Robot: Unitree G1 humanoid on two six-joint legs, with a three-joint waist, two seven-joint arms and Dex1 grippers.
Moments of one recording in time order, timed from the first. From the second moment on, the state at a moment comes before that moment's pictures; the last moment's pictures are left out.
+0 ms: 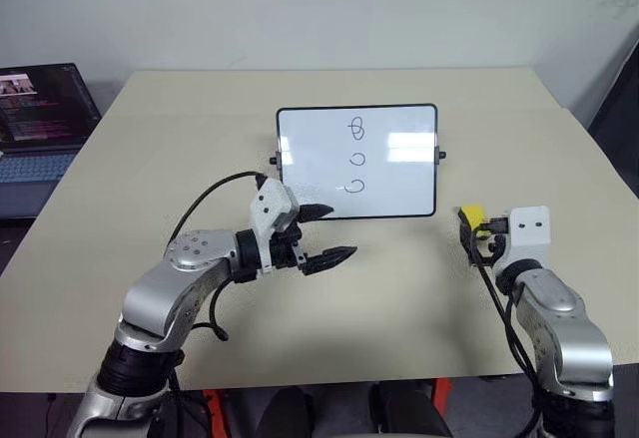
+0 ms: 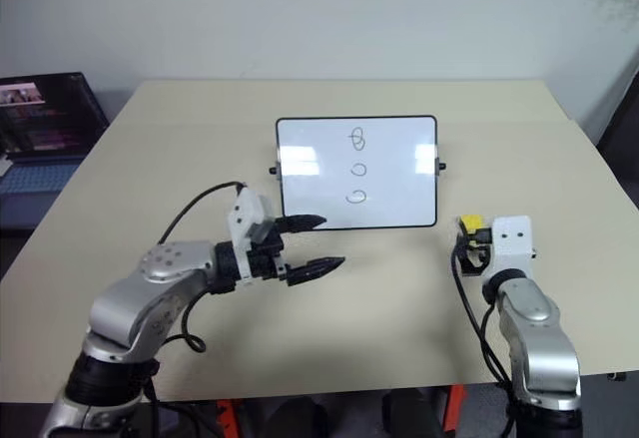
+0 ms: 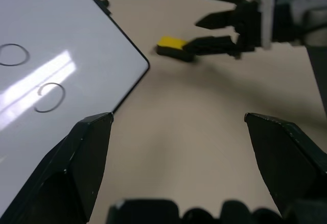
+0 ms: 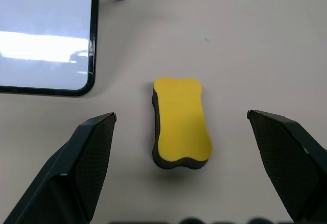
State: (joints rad) left arm -0.36 0.61 -0.11 -0.40 -0.51 0.67 -0.87; right arm -0.14 -0.26 -0.18 -0.41 0.08 0.80 0.13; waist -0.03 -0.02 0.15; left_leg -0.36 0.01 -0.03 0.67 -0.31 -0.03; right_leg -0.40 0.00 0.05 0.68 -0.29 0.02
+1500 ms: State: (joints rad) left arm -0.36 0.64 -0.13 -0.43 -0.46 0.60 -0.91; right arm -0.32 -0.27 -0.22 -0.19 0.15 0.85 0.10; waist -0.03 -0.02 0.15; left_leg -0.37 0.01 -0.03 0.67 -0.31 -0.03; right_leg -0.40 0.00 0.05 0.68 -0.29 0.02
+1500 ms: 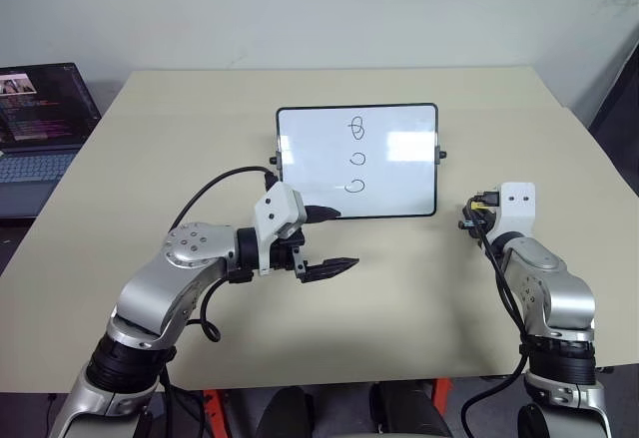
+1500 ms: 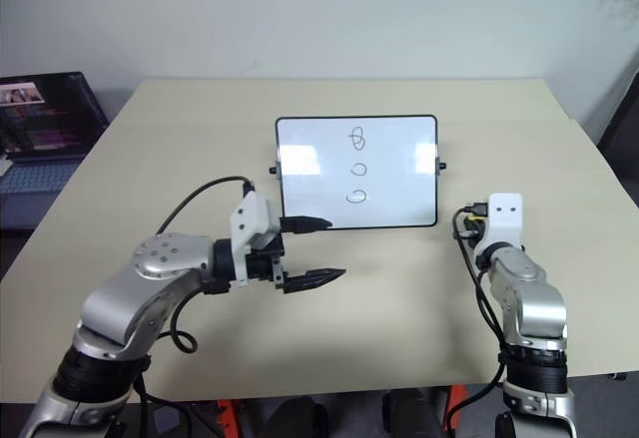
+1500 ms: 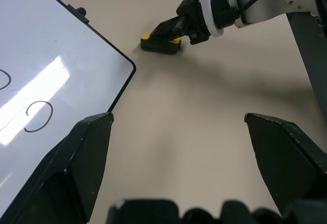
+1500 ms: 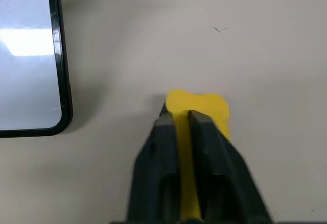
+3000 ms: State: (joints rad) left arm -0.35 0.64 -0.13 -0.42 -0.43 0.56 -0.92; right arm -0.37 -0.19 -0.32 -0.15 0.15 0.91 -0.03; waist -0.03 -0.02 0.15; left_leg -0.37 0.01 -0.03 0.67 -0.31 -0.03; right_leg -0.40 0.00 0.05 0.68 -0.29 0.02
